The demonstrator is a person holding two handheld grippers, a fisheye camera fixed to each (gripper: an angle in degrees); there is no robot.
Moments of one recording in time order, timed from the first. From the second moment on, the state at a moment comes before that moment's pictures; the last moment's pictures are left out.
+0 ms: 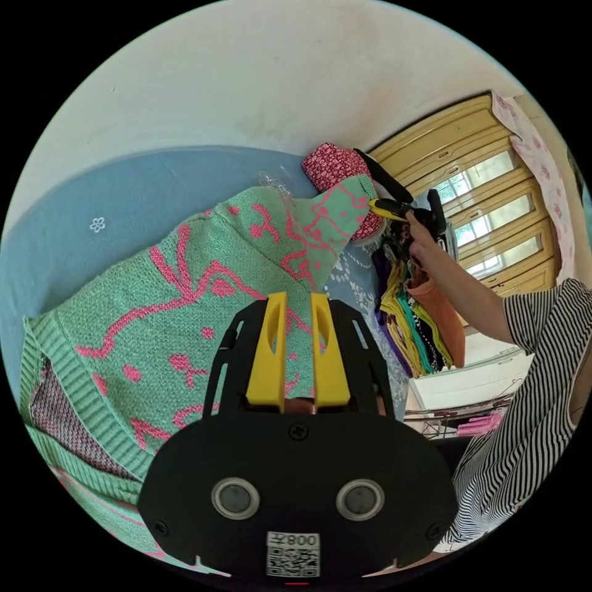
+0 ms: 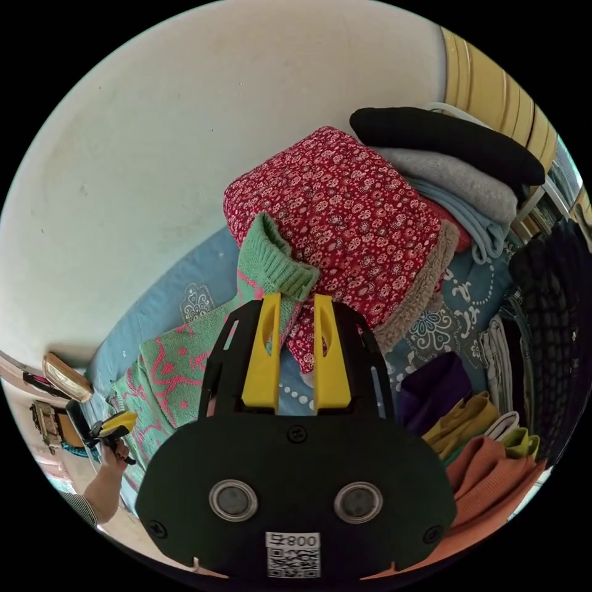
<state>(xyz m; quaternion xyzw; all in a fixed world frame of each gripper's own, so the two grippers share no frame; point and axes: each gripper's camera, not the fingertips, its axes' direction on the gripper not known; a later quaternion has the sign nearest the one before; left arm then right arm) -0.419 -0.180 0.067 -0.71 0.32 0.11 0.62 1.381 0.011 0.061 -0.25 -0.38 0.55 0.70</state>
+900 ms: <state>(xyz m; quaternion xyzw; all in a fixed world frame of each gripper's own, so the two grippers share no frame) -0.391 -0.213 0.074 -0.67 0.39 -0.05 0.63 1.325 -0.046 -0.066 -0.01 -0.56 0.43 0.71</state>
